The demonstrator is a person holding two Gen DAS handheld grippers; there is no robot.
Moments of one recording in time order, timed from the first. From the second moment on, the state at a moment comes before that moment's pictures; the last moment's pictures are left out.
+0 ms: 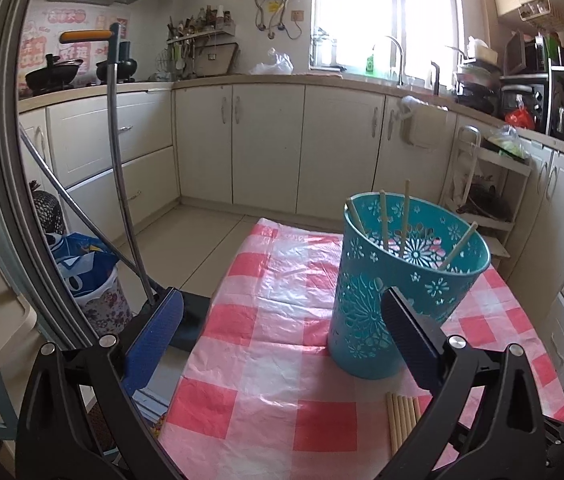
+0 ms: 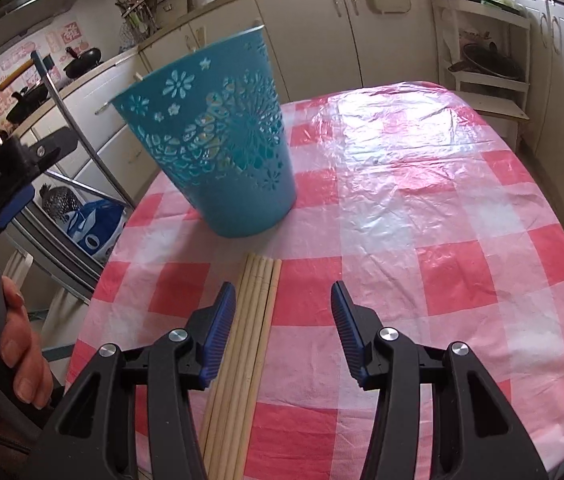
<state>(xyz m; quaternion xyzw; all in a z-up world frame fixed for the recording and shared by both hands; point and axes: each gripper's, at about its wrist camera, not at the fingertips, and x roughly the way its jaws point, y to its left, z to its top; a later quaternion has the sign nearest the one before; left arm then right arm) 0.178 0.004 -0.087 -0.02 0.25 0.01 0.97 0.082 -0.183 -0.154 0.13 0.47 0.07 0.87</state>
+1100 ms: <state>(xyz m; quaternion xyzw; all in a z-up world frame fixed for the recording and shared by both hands) 0.212 -0.047 -0.174 0.10 0.45 -0.08 0.88 0.084 -0.158 -0.182 0.00 0.50 0.06 0.86</state>
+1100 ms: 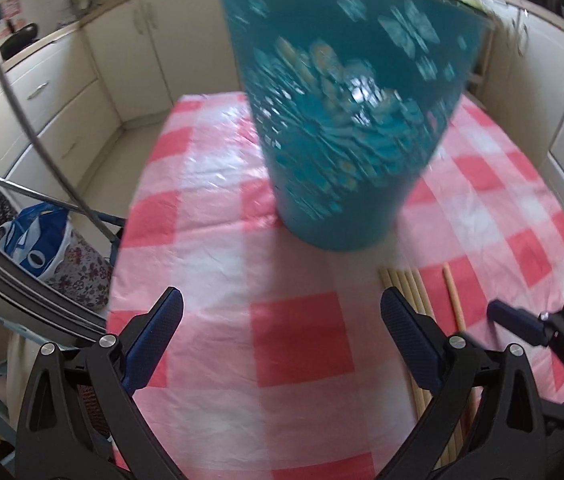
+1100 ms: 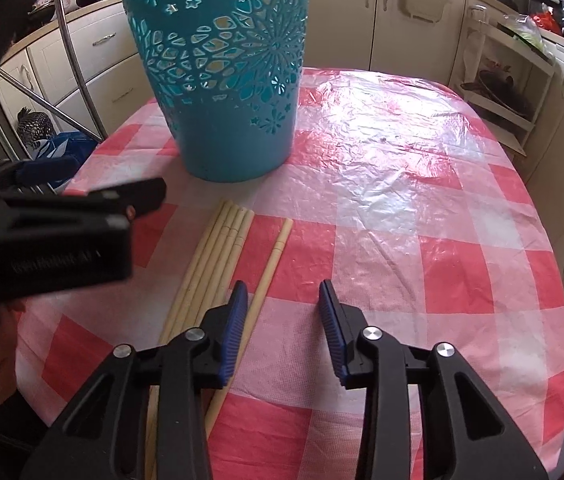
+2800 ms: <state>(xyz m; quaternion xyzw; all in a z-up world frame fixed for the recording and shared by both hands) 0.216 -0.069 -0.196 0.12 0.49 -0.20 0.84 0.092 -0.184 -0.182 0.03 0.51 0.07 0.86</state>
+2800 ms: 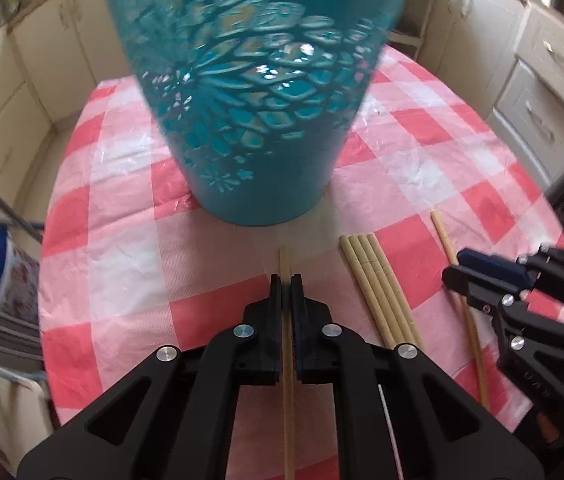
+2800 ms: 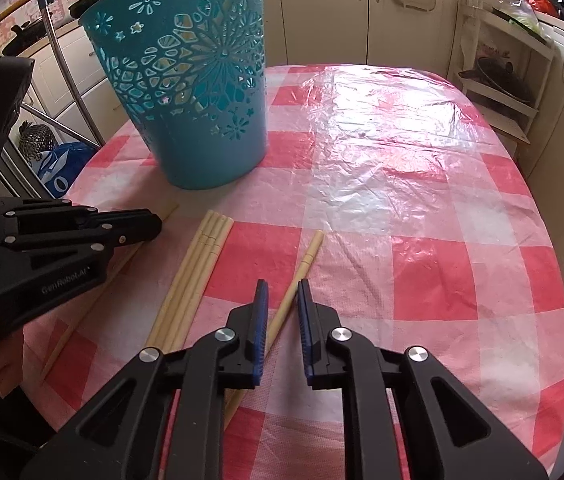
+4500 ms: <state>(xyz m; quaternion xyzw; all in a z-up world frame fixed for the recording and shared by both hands) 0.188 -0.056 -0.083 0.04 0.32 -0.37 0.87 0.095 -0.170 -0.184 -0.02 0.51 0.08 0.86</state>
